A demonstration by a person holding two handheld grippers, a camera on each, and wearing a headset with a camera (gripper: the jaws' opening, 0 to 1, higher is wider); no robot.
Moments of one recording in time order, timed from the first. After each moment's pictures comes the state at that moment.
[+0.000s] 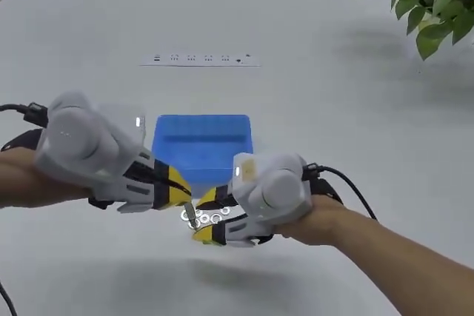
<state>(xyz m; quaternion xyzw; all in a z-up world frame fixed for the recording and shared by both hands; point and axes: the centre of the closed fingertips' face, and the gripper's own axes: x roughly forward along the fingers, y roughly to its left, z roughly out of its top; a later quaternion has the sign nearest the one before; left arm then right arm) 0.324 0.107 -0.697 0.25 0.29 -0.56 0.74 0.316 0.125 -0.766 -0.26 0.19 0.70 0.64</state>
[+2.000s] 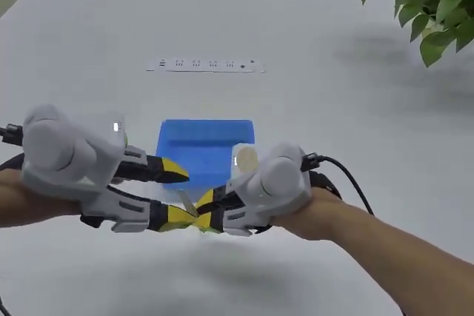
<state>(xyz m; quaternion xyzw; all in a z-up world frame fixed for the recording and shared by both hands) 0.324 0.114 -0.684 0.17 0.25 -0.53 0.79 0.321 0.130 -0.746 -0.25 0.19 0.70 0.64</state>
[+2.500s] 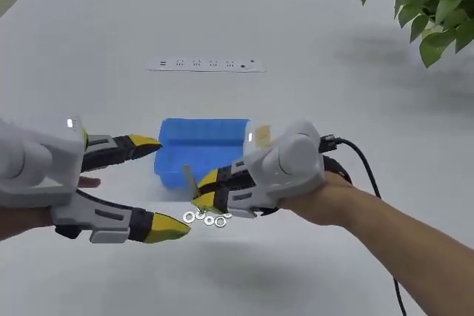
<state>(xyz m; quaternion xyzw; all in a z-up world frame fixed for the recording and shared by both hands) 0.329 0.132 -0.664 0.11 0.21 -0.48 0.85 0.336 0.127 -0.711 -0.22 0.17 0.70 0.66</state>
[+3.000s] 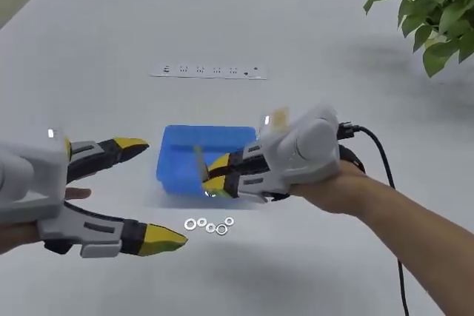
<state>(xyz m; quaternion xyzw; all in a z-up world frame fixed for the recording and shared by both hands) 0.327 0.139 -0.659 0.08 0.19 -0.45 0.87 0.366 0.120 -0.687 -0.22 0.15 0.68 0.68</state>
